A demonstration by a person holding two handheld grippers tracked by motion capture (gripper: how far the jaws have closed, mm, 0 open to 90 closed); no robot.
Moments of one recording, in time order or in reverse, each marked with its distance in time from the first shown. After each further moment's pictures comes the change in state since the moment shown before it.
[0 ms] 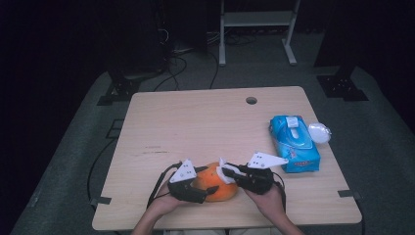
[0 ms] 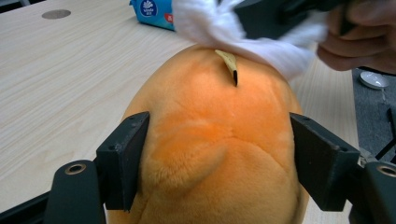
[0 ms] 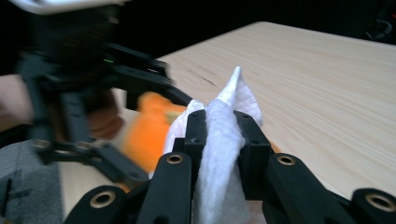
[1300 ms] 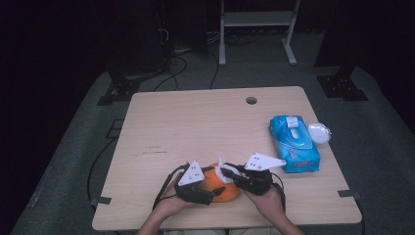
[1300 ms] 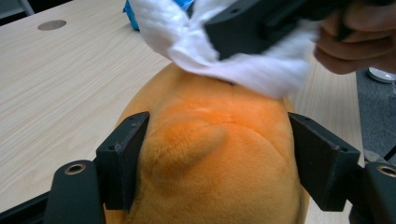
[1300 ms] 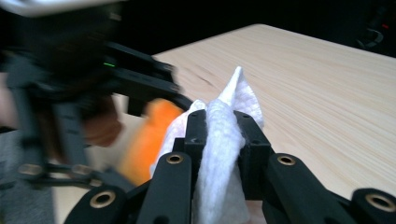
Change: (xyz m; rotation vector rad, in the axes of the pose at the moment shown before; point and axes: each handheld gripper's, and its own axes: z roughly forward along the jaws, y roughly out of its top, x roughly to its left) left arm -0.012 0.008 0.012 0.009 0.021 0.048; right arm 0.008 0.004 0.001 0.005 -0.018 -0.054
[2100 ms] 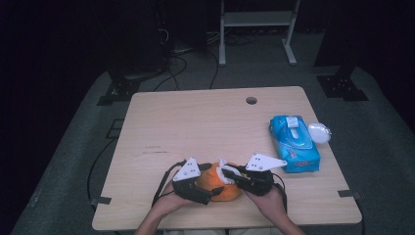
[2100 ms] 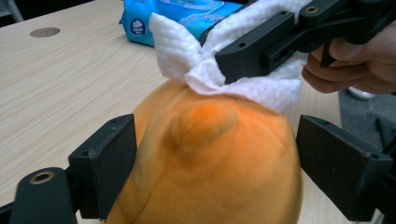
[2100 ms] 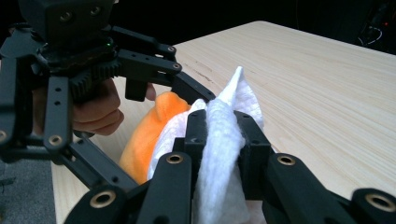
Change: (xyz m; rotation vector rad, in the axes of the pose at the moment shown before) left arm 0.010 0.002 -0.006 -0.060 -0.065 -0.052; right arm 0.000 -0.001 -0.002 0.008 0.009 -0.011
